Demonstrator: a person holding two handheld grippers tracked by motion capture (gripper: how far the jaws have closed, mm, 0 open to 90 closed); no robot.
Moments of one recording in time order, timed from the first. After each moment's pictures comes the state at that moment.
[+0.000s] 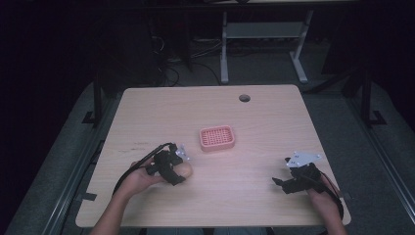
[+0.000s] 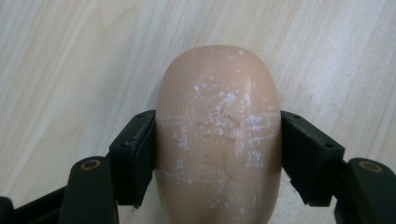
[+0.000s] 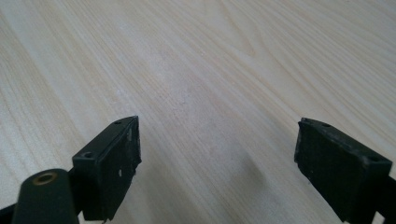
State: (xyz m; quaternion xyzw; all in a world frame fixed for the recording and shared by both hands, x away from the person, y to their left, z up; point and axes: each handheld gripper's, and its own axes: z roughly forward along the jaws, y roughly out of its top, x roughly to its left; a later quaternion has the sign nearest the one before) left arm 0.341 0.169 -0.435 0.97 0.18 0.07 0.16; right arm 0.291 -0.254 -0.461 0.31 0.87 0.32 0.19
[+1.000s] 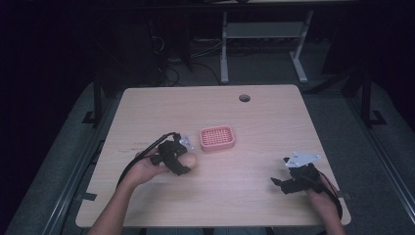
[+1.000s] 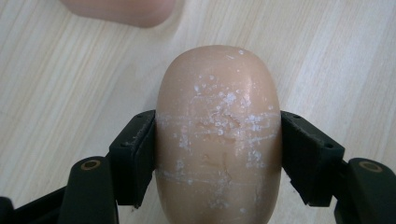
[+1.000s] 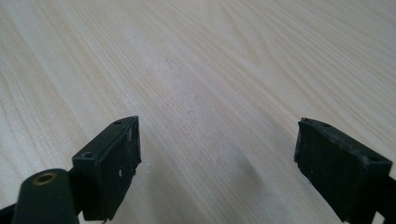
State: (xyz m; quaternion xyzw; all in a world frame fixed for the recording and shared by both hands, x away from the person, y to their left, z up) left arm 0.363 0.153 -0.417 0.96 0.18 0.06 0.19; right arm 0.290 -0.251 -0.460 0.31 0.87 0.33 0.19
